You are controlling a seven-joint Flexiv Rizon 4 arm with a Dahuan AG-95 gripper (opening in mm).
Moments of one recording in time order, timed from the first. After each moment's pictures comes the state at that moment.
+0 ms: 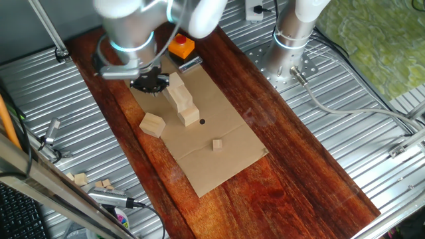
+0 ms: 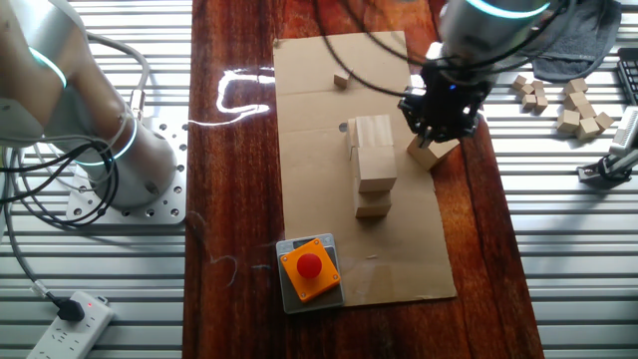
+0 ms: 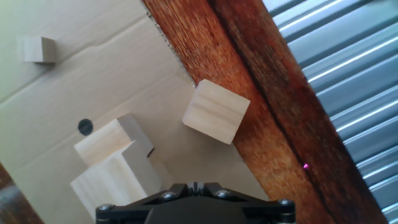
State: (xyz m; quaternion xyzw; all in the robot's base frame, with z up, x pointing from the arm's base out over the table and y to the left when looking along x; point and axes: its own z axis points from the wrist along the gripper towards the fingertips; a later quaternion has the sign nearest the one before) arm 0.535 -0.010 0.140 0.52 -0.85 0.02 0.07
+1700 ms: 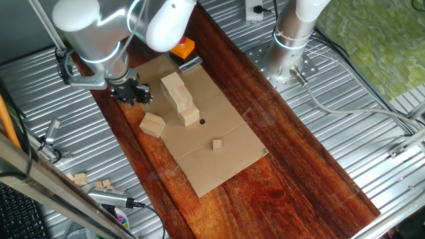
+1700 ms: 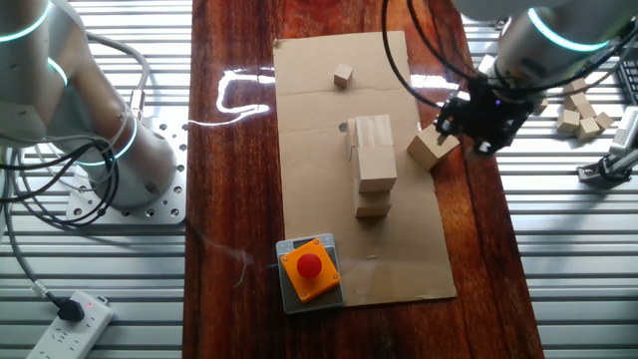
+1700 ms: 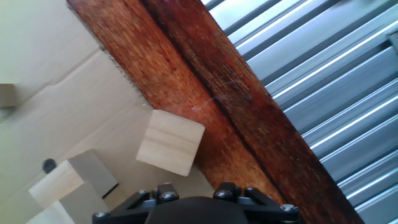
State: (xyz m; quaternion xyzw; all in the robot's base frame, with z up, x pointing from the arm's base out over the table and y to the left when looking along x) arm 0.593 -0.010 0.114 0.50 -0.87 -0.02 0.06
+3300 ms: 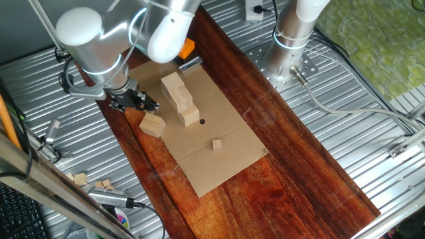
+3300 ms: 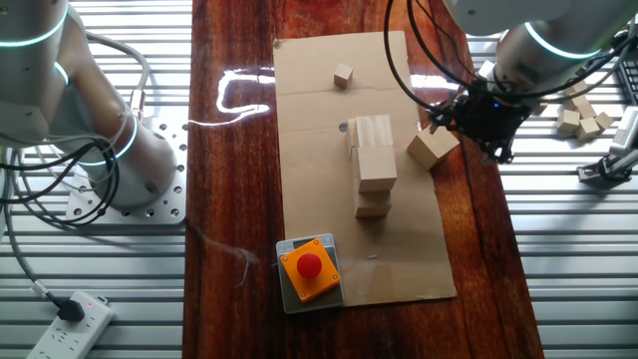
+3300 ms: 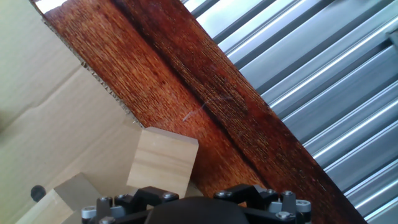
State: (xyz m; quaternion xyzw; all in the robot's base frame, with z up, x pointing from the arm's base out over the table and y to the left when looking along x) arm 0.603 0.002 0.093 0.46 -0.88 -0.02 0.06
